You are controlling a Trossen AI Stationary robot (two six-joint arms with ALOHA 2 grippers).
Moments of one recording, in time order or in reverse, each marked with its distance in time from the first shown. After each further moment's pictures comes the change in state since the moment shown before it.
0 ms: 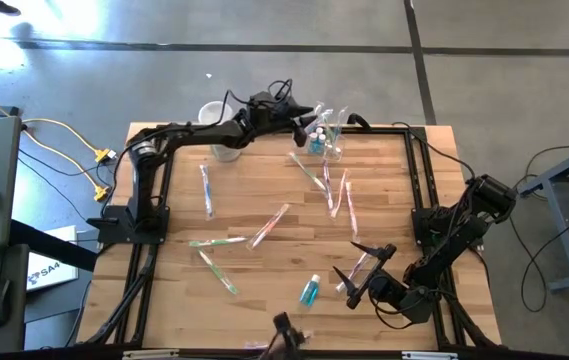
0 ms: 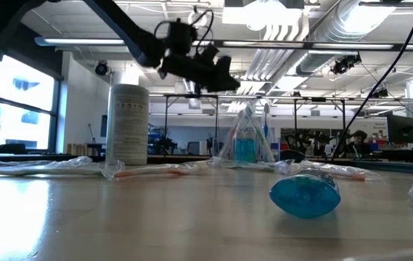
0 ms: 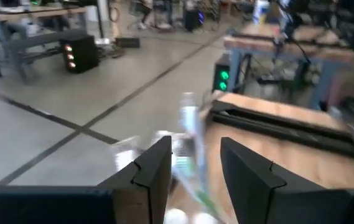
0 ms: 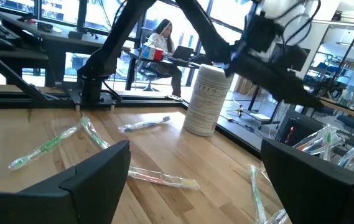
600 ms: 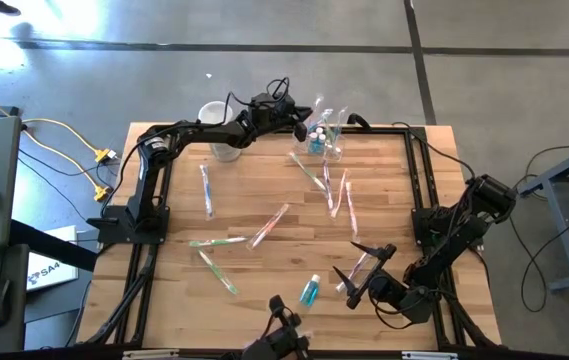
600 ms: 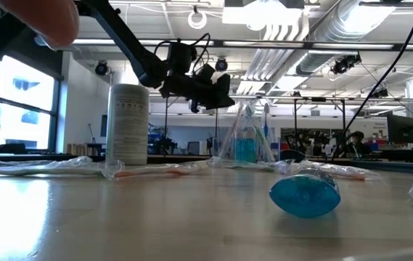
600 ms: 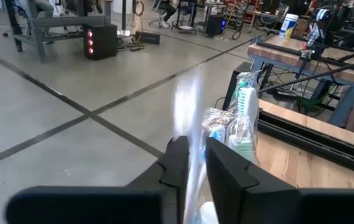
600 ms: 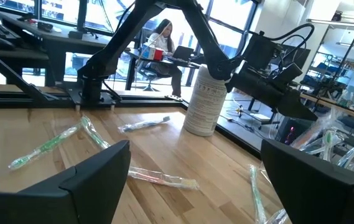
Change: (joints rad) left arm 0.062 0.125 0.000 0.138 -0.038 -0.141; right arm 0.000 0.000 0.000 0.000 0.000 -0.001
